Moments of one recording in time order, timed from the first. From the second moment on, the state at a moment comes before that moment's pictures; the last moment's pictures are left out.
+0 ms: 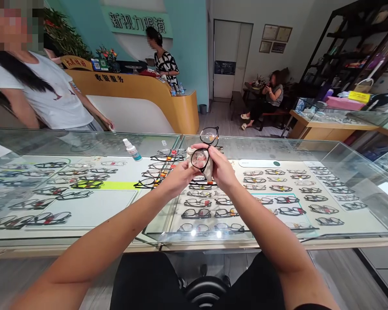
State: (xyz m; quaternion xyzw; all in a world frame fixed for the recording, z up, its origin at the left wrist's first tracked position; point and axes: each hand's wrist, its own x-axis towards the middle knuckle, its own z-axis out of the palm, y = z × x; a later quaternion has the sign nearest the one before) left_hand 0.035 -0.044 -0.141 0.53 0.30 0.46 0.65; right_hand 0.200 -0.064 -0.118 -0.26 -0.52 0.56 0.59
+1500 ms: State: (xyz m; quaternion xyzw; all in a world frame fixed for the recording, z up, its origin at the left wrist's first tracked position) left_hand 0.000 -0.018 -0.130 0.67 0.34 0.56 0.34; right_hand 0.217 -0.064 -0.102 -0.27 -0.52 0.53 0.61
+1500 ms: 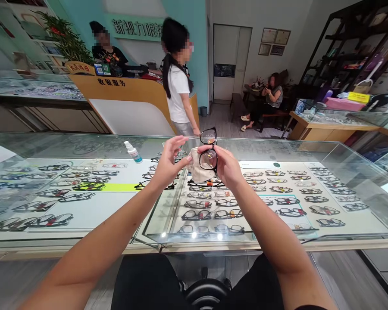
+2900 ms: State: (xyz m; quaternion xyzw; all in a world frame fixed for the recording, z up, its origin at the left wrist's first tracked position) left_hand -0.009 -0.034 -0.098 0.81 0.31 0.35 0.36; right_hand 0.219 -0.061 -0.107 -0.28 -0.58 0.48 0.60
